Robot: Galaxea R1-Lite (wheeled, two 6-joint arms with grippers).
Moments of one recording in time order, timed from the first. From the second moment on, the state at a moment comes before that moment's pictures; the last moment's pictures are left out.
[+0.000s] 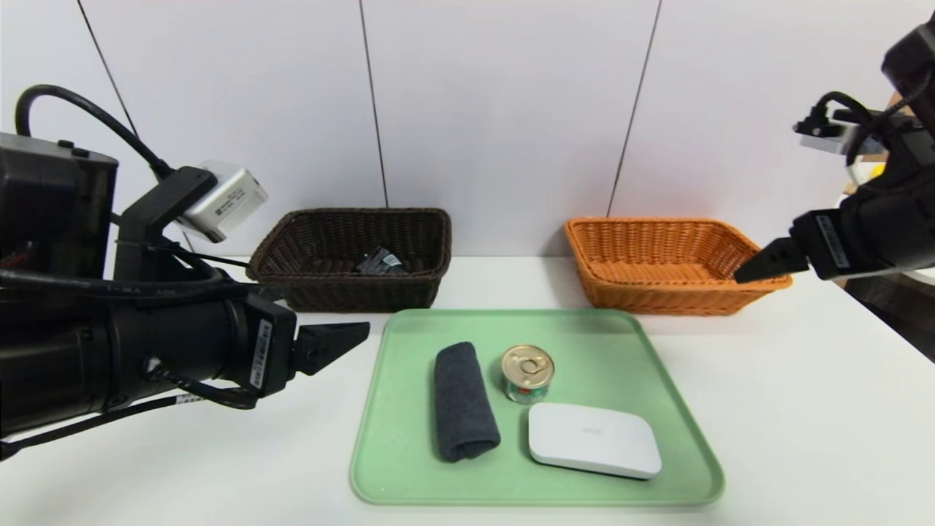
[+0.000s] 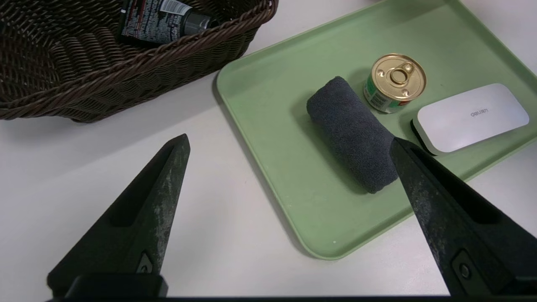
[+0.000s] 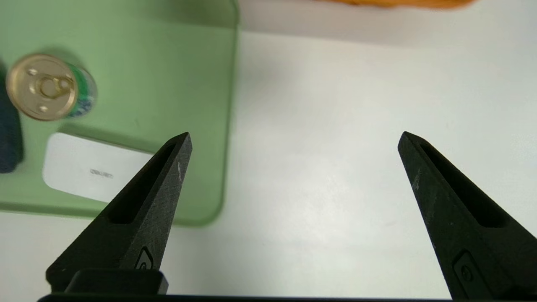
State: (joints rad) left arm -0.63 1.30 -0.91 0.03 0.10 -0.08; right arm 0.18 1.55 -1.58 0.92 -0.09 0.04
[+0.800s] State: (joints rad) left arm -0.86 1.61 -1.18 0.25 0.35 -0.41; right arm -0.07 1.29 -1.29 0.96 -0.10 0.04
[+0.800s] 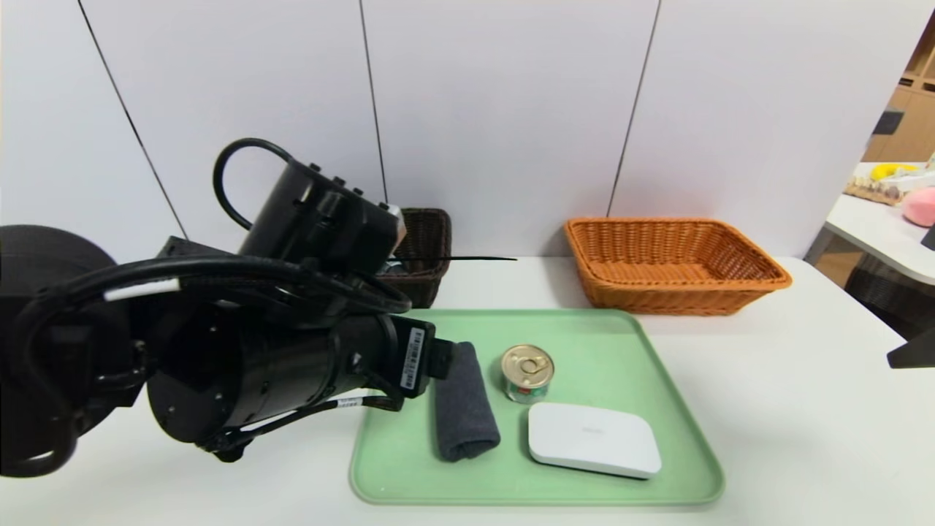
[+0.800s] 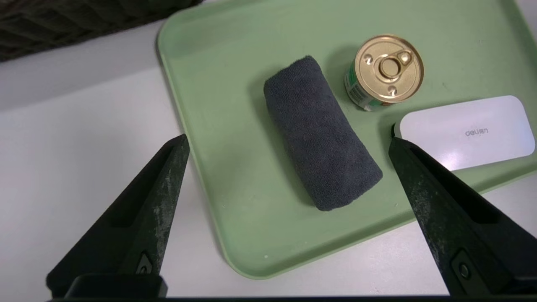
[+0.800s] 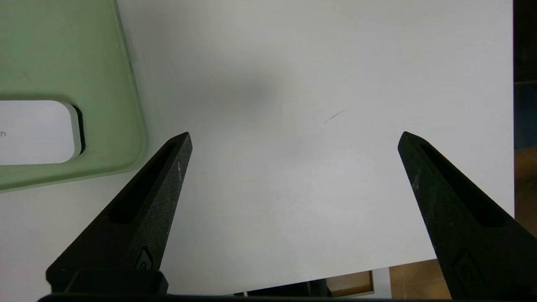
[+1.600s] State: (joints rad) left arm -0.92 1.86 -1.51 0.61 0.36 -0.64; right arm -0.08 1.17 -1.21 0.96 -0.10 0.04
